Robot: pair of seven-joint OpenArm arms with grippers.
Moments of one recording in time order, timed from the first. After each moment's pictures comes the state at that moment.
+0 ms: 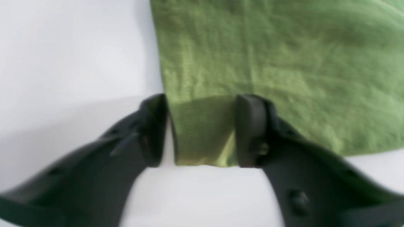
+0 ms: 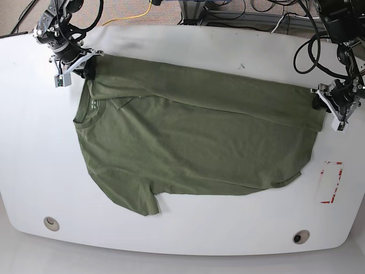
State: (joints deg) left arm -0.1 -25.4 -26.8 72.2 -19.3 -41.6 53.3; right arm -21.3 5.8 37.7 91.8 24.7 40.6 -46.0
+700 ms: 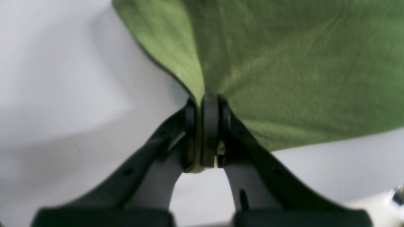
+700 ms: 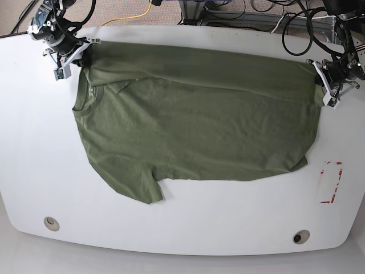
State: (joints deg) left arm 15.2 -24.7 -26.8 90.4 -19.3 -41.9 60.2; right arm -26.7 8.1 37.4 98.9 23.0 40.6 -52.8
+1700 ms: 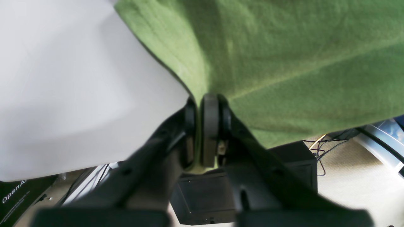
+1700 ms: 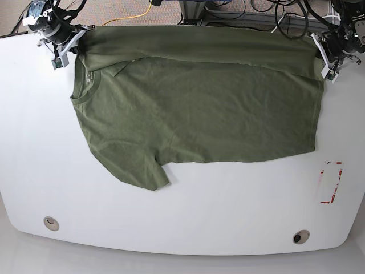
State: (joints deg) left arm 28.1 -21.6 -31.8 101.3 -18.9 -42.0 61.3; right arm -31.7 10.6 37.1 101.1 22.9 40.6 -53.5
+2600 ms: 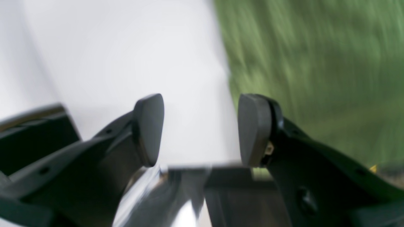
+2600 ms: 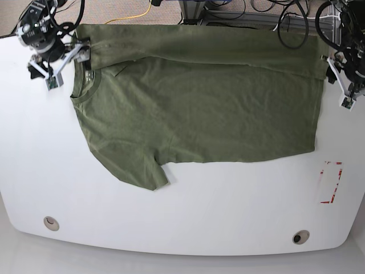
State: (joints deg) left arm 17.0 -23.5 -35.2 110.9 -18.5 -41.9 70.9; right arm -24.2 11.5 37.5 111.0 21.7 40.6 -57.9
